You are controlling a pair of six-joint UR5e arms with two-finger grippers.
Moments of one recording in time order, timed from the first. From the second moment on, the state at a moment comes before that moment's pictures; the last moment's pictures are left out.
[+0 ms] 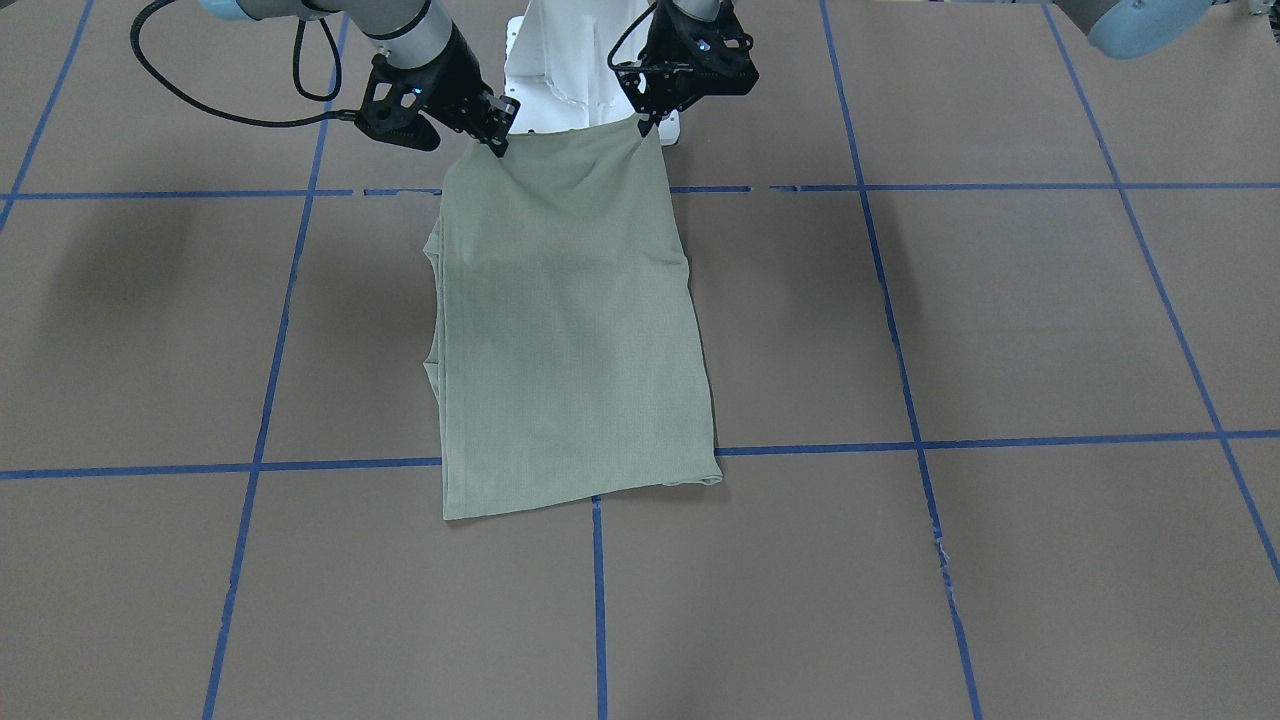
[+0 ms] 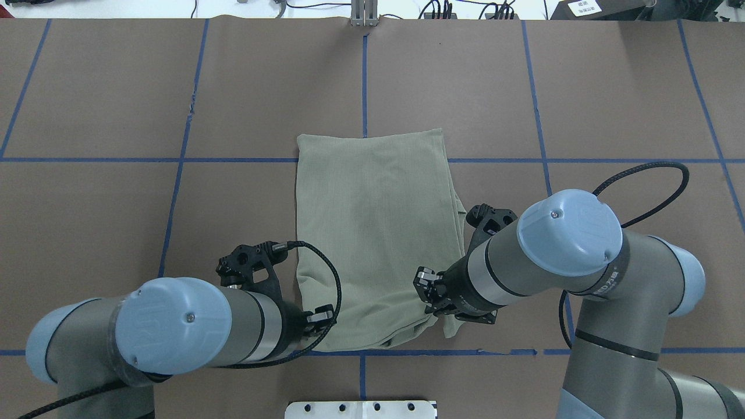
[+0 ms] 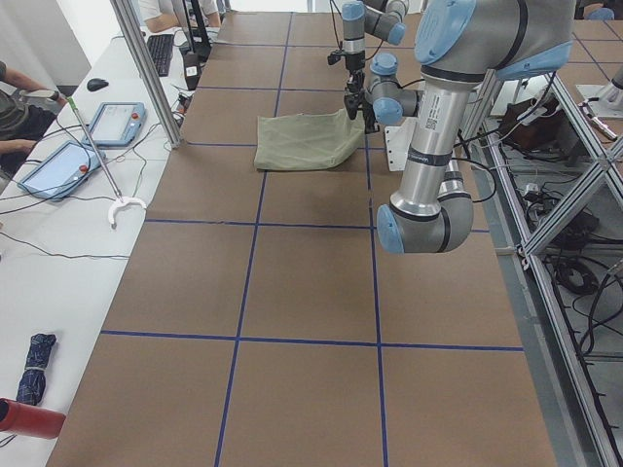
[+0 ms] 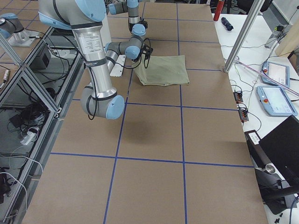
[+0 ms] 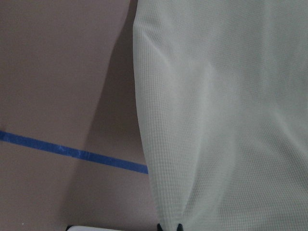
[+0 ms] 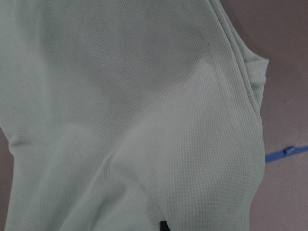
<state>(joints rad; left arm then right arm) -0.27 -2.04 -2.13 -1.61 -1.70 -1.71 0.42 -1.20 2.10 -1.47 1.98 1.78</state>
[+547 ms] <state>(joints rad) -0.49 -2.14 -1.86 -1.81 -1.71 -1.65 0.57 -1.03 1.86 -1.45 1.91 1.70</state>
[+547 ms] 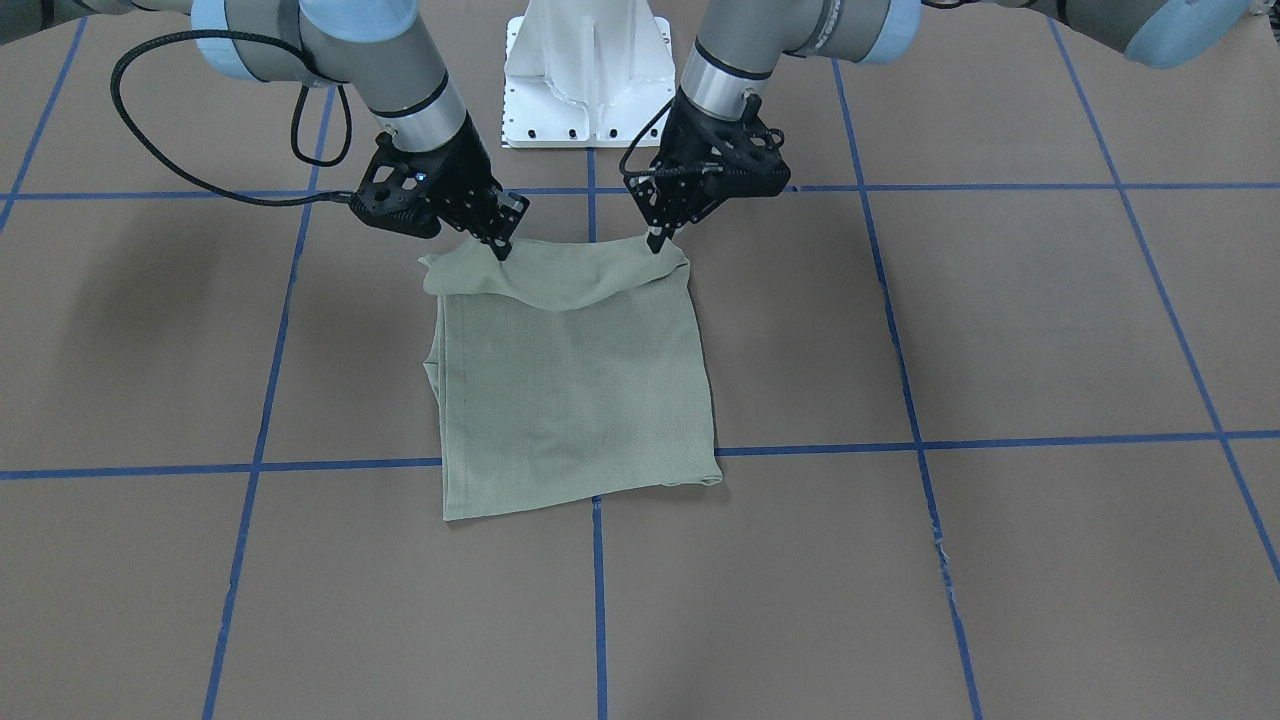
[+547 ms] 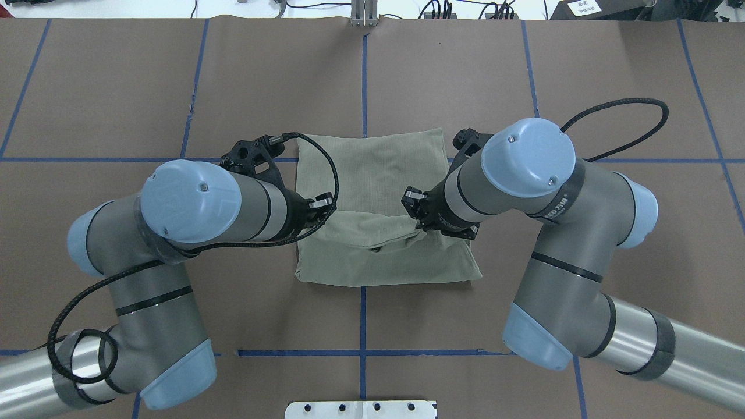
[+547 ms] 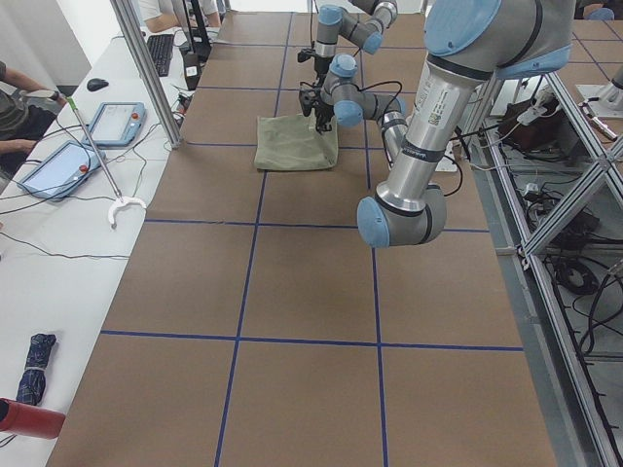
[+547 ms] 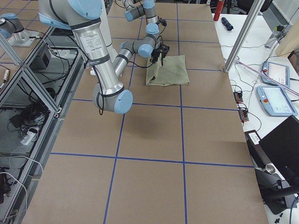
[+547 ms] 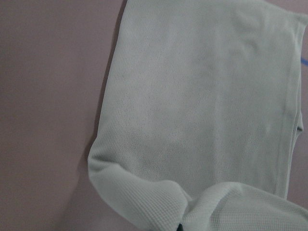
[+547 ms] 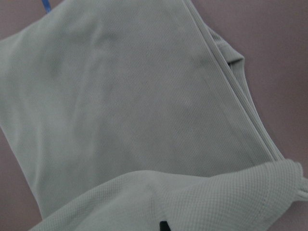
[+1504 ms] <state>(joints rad) -0.61 -2.23 -1.63 -1.95 -1.73 -1.65 0.71 -0.80 1.42 -1.32 1.95 1.70</state>
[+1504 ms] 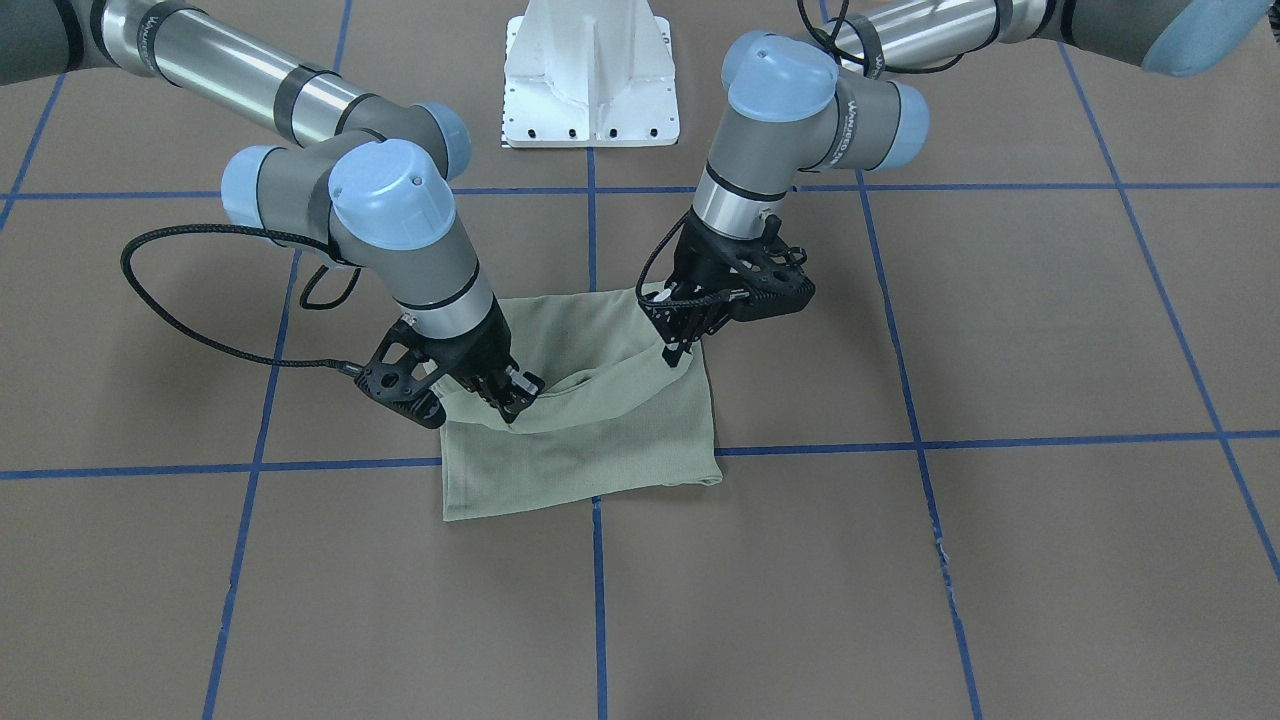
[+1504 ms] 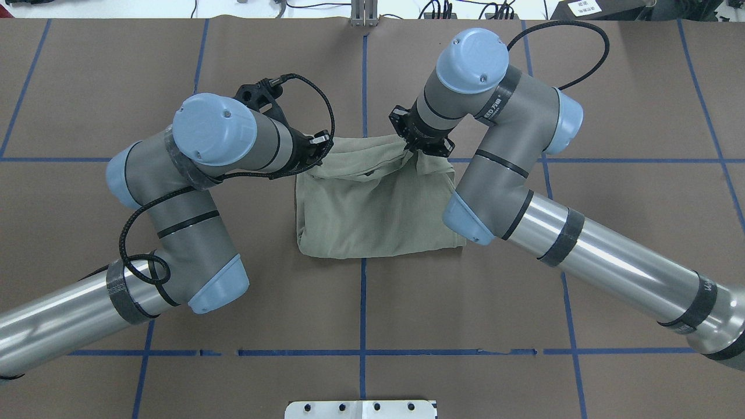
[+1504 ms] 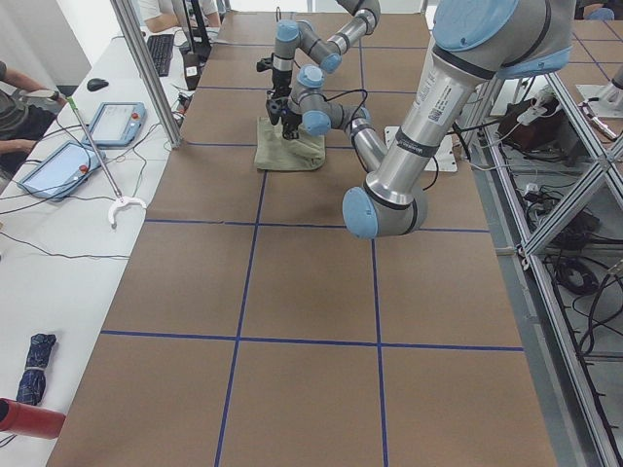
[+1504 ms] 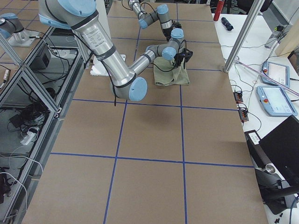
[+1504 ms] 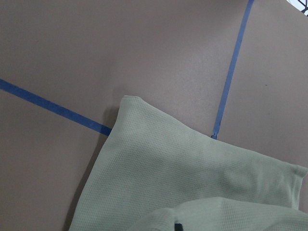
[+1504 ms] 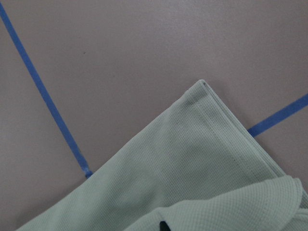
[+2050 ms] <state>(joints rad) -0.67 -2.29 -1.47 -1.98 -1.73 -1.63 0.72 -0.76 1.35 -1.31 1.95 1.70</state>
